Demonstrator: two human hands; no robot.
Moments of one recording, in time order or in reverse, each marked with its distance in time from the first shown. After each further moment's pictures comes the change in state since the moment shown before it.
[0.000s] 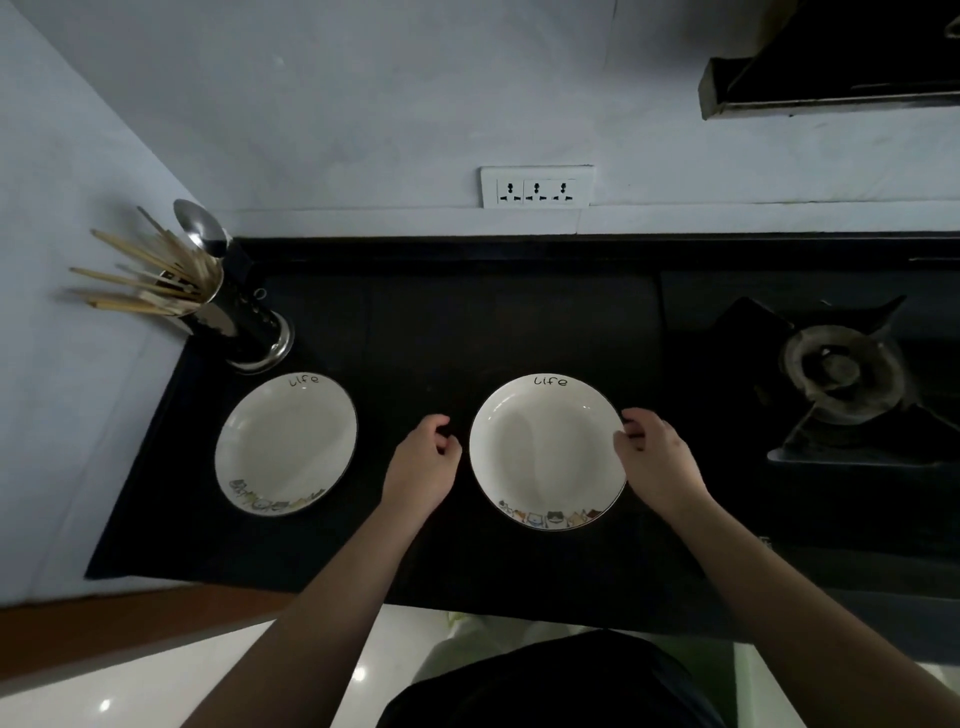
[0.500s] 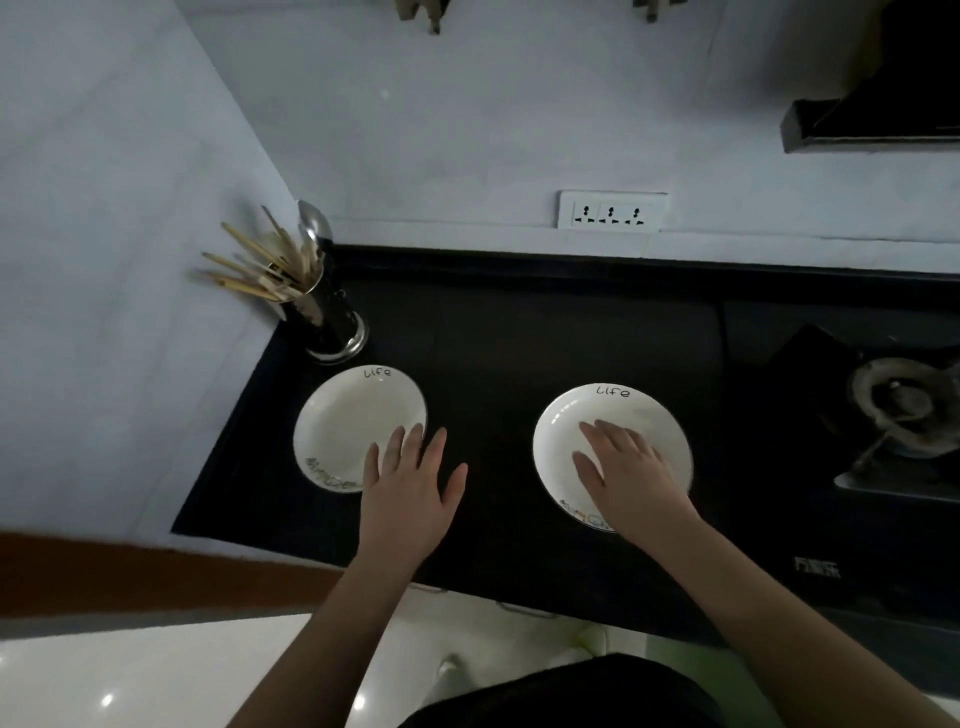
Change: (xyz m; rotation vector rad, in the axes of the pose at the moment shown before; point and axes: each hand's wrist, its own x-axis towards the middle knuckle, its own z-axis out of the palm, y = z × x) left_hand -0.064 -0.077 -0.057 0.672 0.293 0.244; right_hand -0.075 -0.084 0.022 -0.466 -0.205 -0.480
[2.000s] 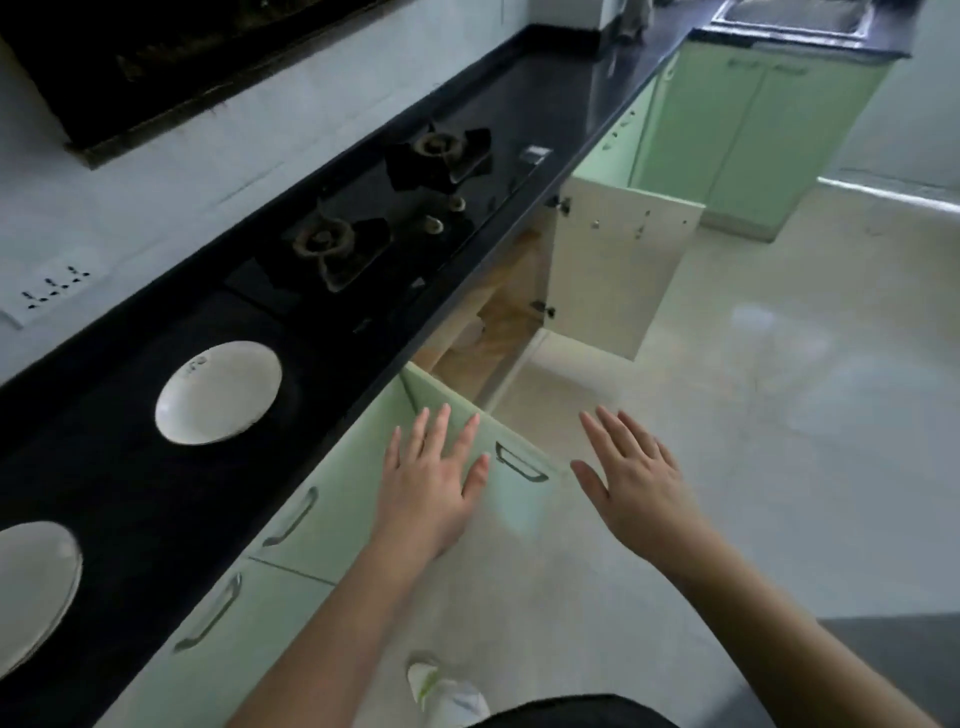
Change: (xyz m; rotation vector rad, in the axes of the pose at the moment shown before) left_hand -0.318 0.141 -0.007 0.038 -0.122 1.280; right_hand -0.541 -0.072 0.149 0.108 0.517 1.026
